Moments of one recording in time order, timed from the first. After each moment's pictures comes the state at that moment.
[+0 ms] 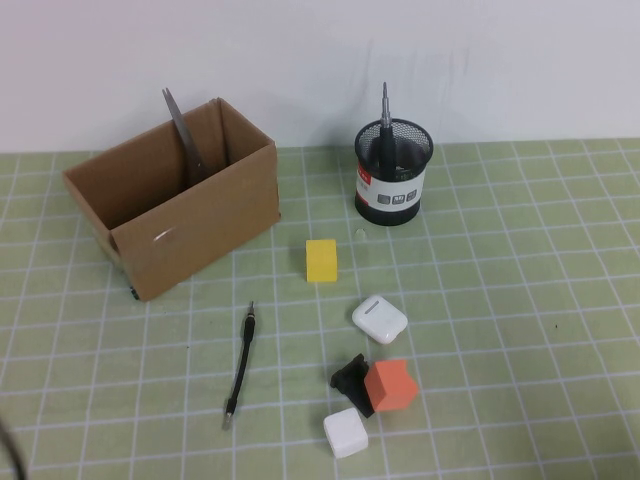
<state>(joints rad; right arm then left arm) -0.10 -0.01 0.03 -0.14 0.37 0.15 -0.05 0.35 -0.46 -0.02 0.15 -0.04</state>
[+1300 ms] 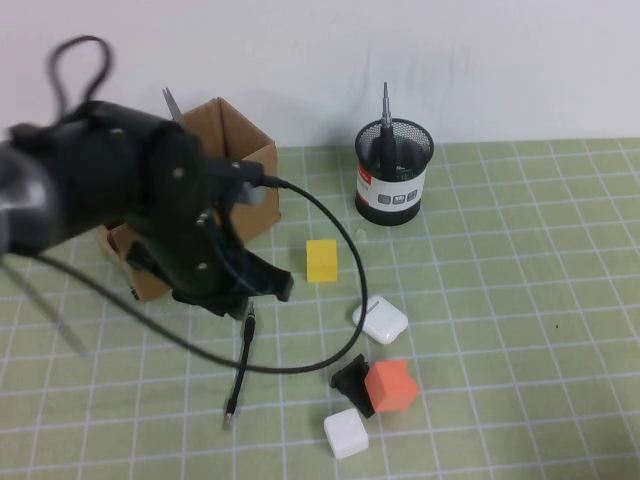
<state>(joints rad) -0.10 -0.01 0.03 -0.14 0.37 0.15 -0.55 1.71 -1.26 -0.03 0.92 -0.11</state>
